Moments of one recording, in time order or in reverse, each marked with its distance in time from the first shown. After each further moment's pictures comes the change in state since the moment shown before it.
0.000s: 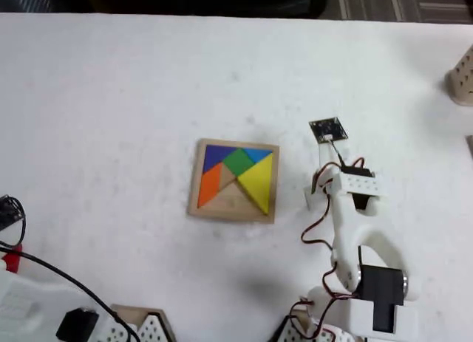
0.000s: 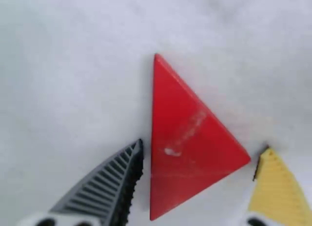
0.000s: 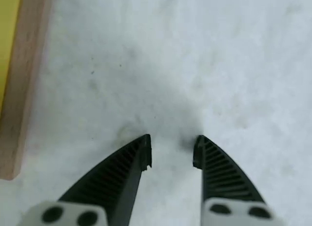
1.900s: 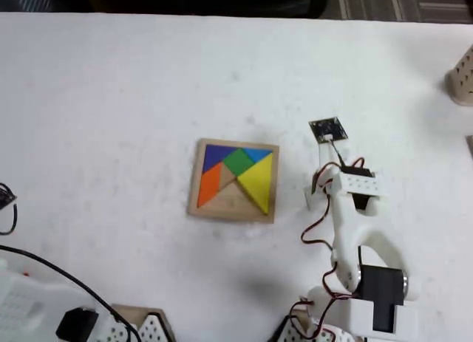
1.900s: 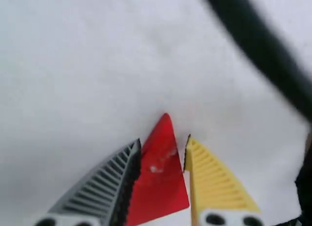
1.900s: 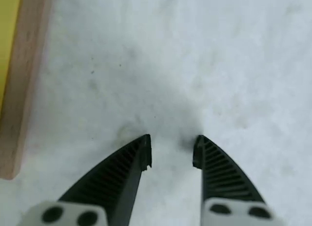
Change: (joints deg) left arm -0.2 -3.0 -3.2 19.2 16.1; right arm 0.0 0.0 0.0 -0.1 0.0
